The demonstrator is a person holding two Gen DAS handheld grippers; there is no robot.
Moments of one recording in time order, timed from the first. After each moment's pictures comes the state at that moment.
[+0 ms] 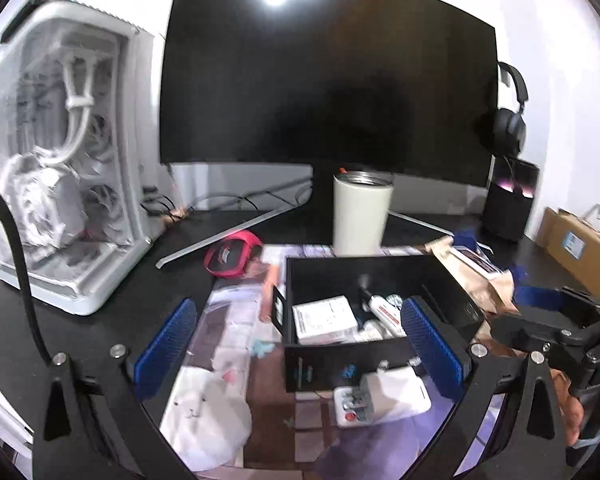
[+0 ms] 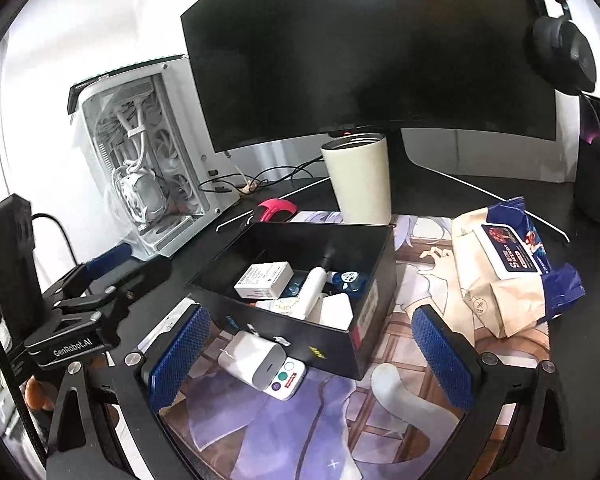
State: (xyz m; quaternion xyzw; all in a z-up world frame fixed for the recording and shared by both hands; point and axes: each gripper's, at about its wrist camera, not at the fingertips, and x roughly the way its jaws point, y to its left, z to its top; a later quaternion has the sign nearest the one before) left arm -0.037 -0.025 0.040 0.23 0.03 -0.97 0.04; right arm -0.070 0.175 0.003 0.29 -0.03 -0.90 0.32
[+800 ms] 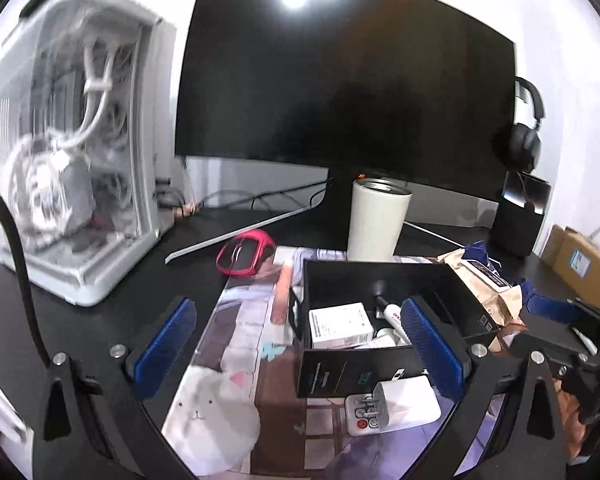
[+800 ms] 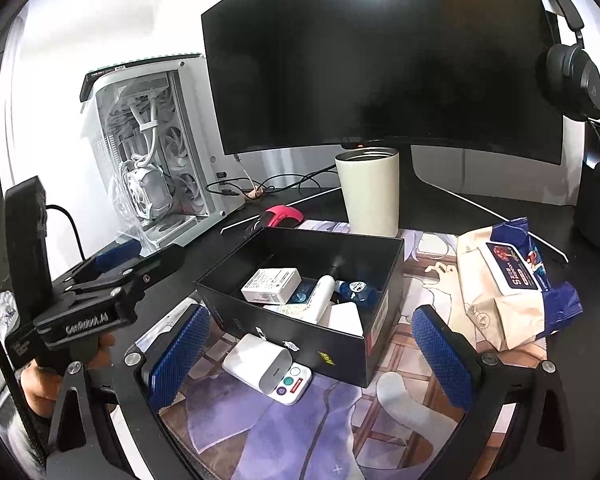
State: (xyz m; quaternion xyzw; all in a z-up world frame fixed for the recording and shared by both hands) left arm -0.035 -0.045 0.036 0.20 0.07 -0.97 0.06; right arm -0.062 0.167 0.004 0.26 -0.01 -0.91 0.33
